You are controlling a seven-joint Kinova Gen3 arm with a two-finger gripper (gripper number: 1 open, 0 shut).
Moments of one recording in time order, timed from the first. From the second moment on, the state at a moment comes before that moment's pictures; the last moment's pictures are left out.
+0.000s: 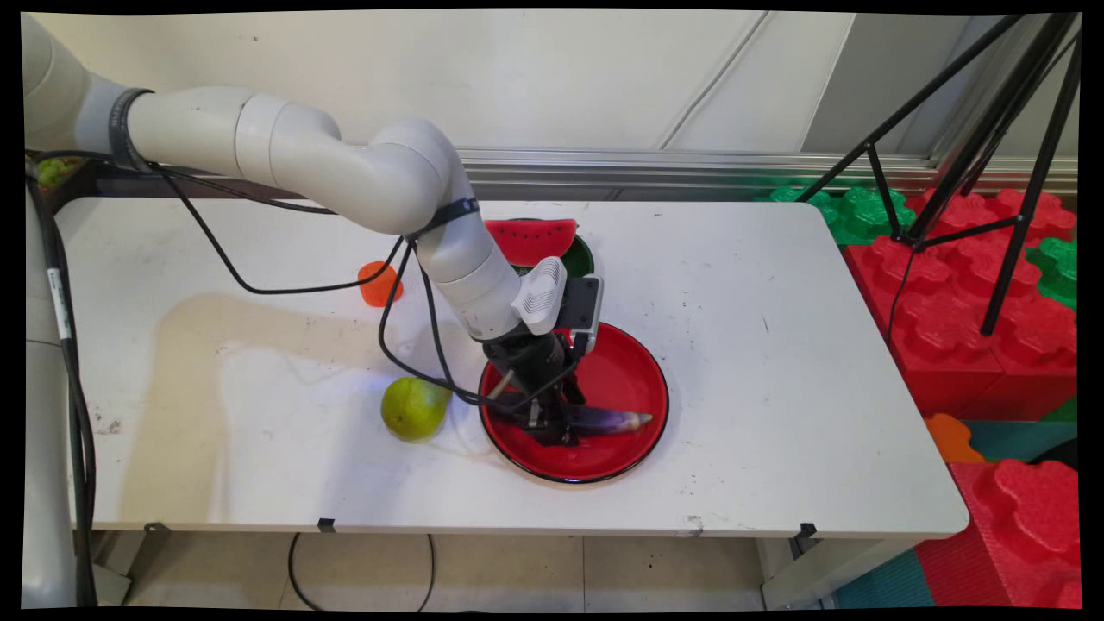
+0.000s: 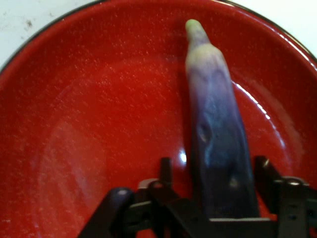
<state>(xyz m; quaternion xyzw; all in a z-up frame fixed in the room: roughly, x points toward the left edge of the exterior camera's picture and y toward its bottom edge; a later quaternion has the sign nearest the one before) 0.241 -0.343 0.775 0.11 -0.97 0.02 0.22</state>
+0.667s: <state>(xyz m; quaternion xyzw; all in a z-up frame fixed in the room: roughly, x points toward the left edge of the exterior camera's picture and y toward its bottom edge) 0.250 -0.348 0.810 0.10 -0.96 0.06 0.24</state>
